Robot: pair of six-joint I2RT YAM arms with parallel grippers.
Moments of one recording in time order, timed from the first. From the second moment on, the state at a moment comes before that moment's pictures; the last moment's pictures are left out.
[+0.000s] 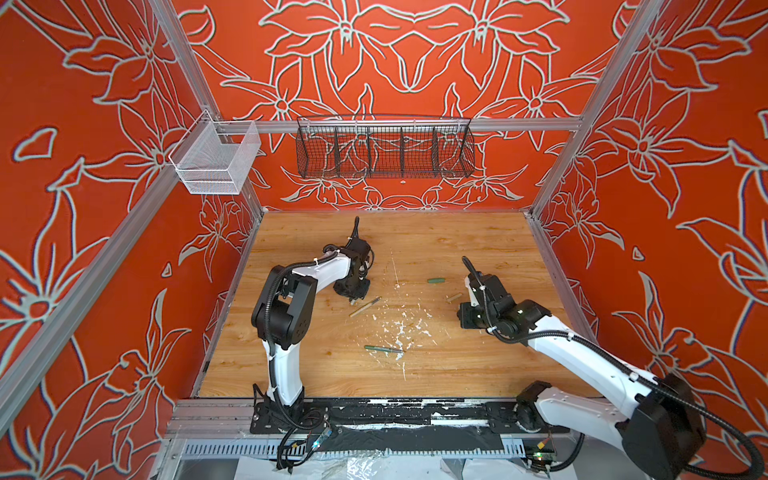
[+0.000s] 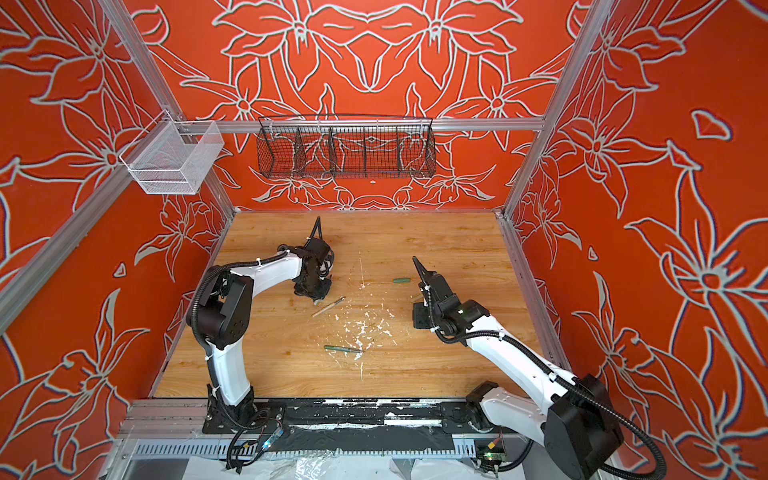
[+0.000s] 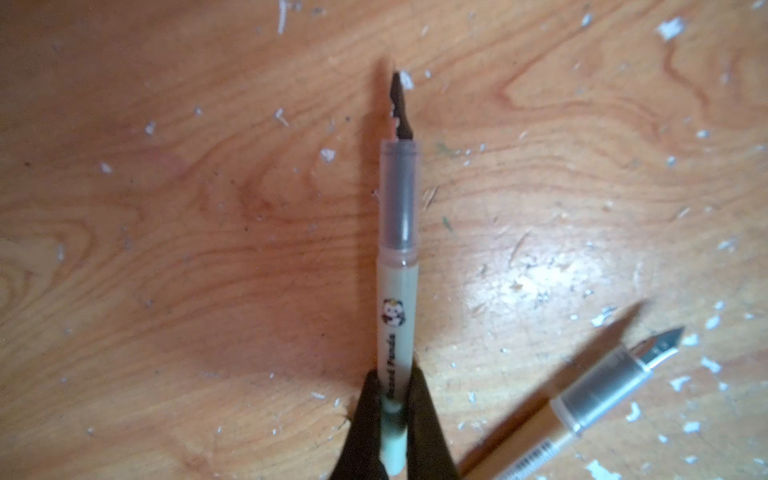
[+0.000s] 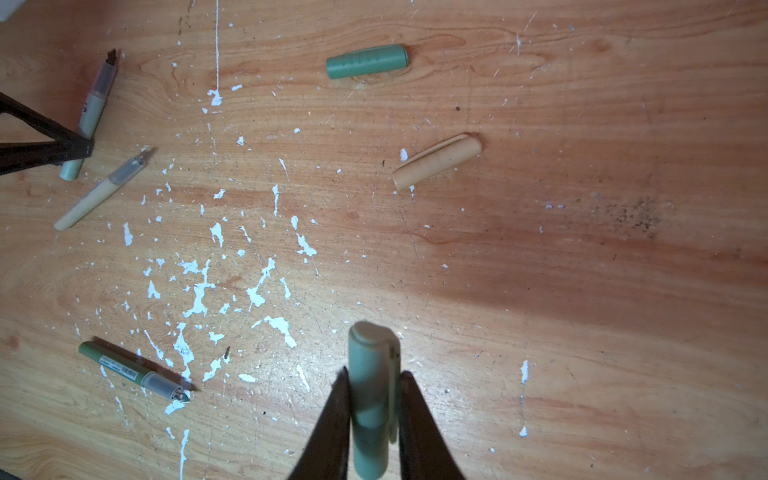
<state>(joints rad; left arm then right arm) -0.33 1.94 1.32 -0.79 -0.03 -0.04 0.53 1.10 0.72 -0.61 0.04 0.52</state>
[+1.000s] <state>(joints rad) -0.72 1.30 1.12 -0.53 0.26 -0.15 0.53 0.87 0.76 -0.03 -0.07 0.61</state>
